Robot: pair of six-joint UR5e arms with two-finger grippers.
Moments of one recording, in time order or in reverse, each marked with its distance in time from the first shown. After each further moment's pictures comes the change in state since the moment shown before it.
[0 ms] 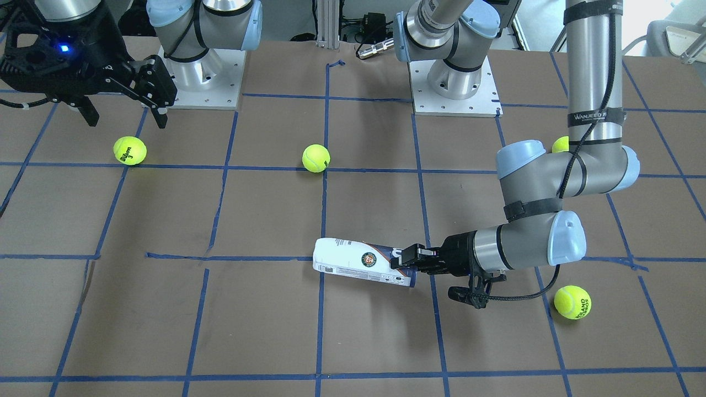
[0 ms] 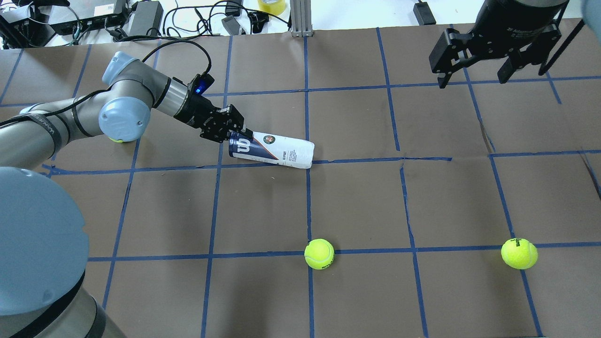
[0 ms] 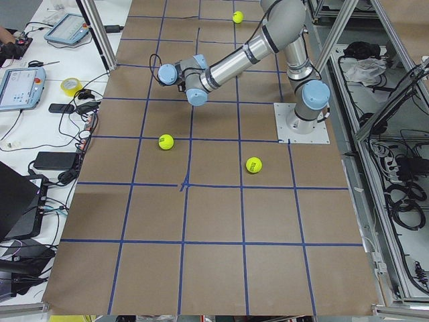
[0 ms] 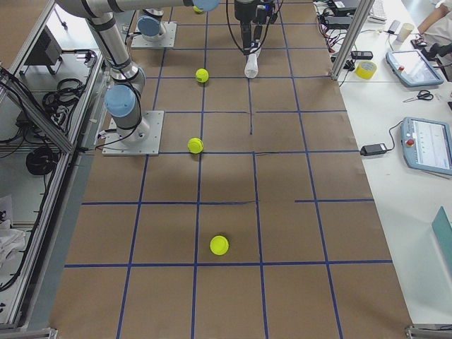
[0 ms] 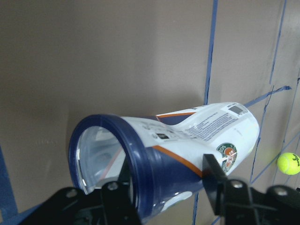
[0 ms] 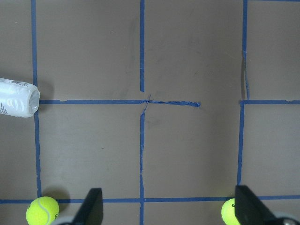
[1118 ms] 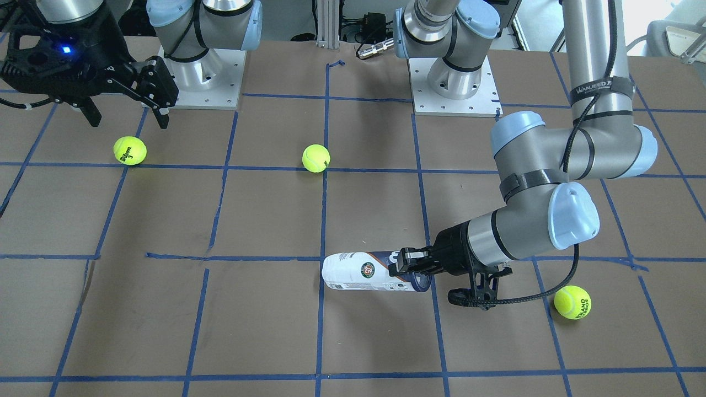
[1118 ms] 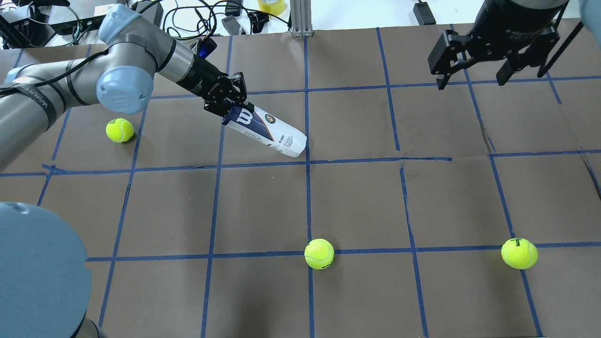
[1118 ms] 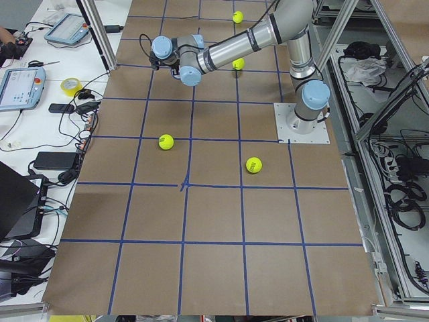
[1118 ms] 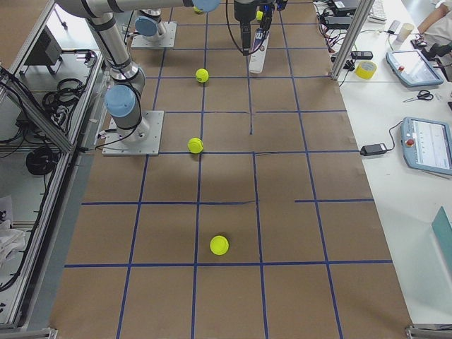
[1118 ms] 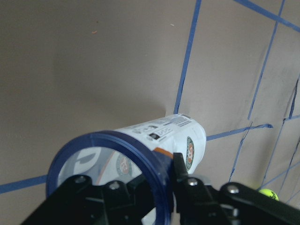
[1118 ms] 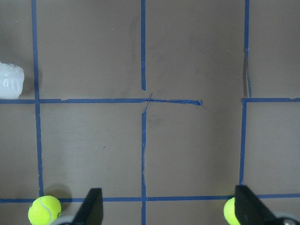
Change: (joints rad) left arm -0.084 0.077 0.134 0.004 0.103 -0.300; right arm 0.000 0.000 0.003 0.002 0.006 0.005
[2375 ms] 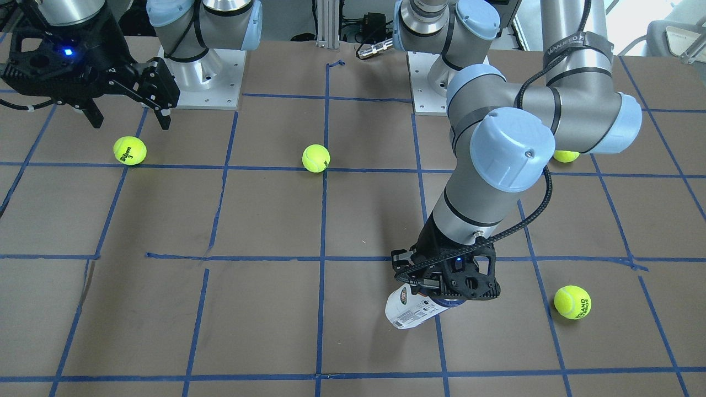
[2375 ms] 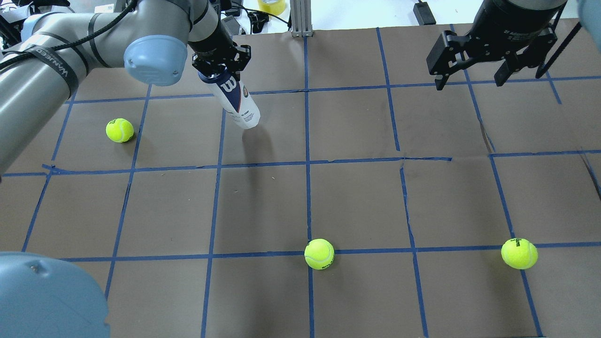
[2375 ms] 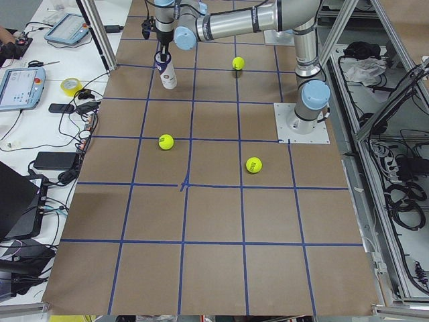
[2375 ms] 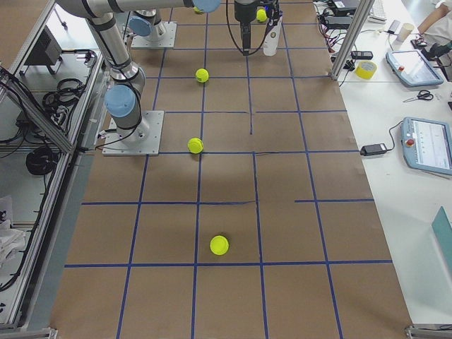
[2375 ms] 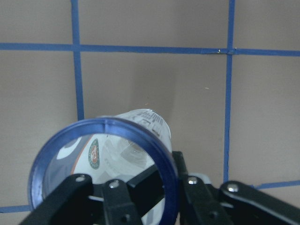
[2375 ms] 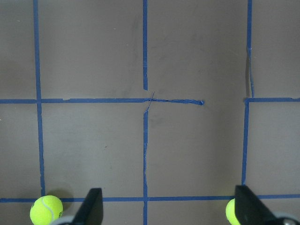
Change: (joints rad) left arm -0.166 0.020 0.152 0.108 0.518 -0.086; right arm 0.000 0.003 0.002 -0.001 0.006 0.000
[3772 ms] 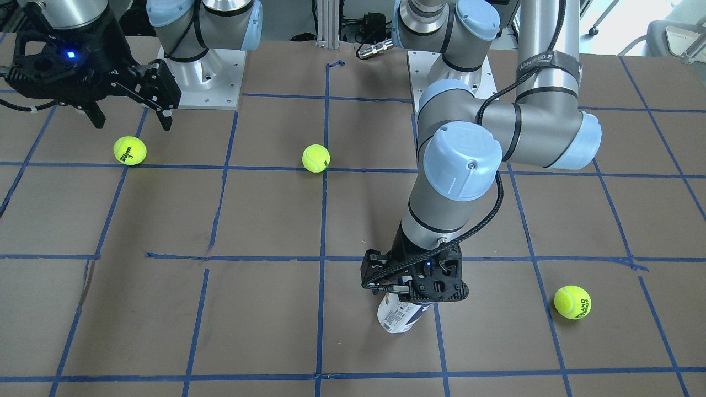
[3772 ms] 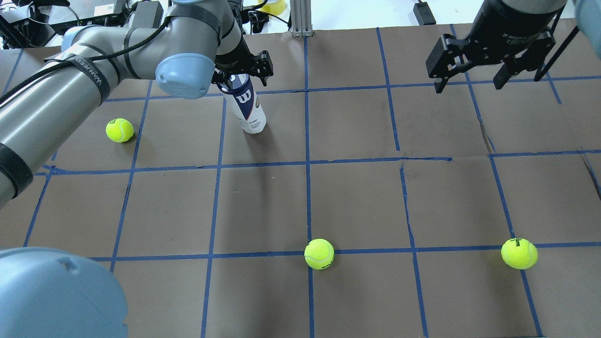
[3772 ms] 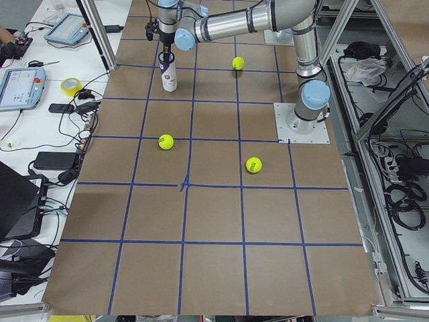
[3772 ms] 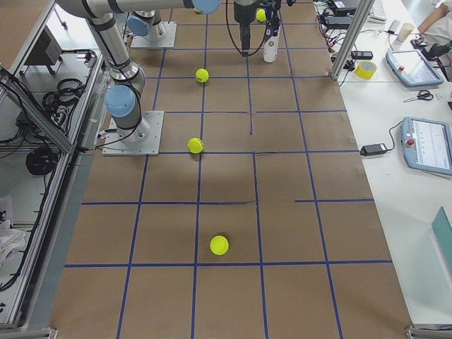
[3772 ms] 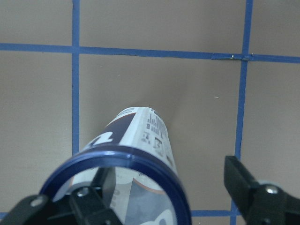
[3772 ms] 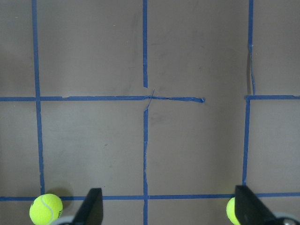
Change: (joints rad) left arm -0.054 -0.029 -0.020 0.045 0.047 -0.089; right arm 0.000 -0.001 0.009 0.000 0.000 0.001
